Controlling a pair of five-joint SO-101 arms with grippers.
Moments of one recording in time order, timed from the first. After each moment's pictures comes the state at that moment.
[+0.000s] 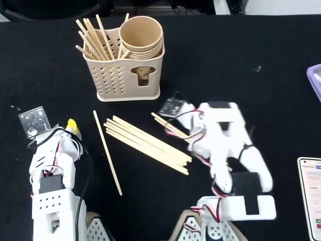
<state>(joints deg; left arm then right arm) -17.9 -76.1 90.4 23.9 9.3 -3.1 -3.4 40.5 64.7 58.3</state>
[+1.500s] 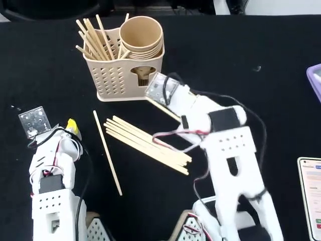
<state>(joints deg) -17.9 -76.1 90.4 23.9 9.3 -11.9 -34.2 31.2 77.1 47.3</state>
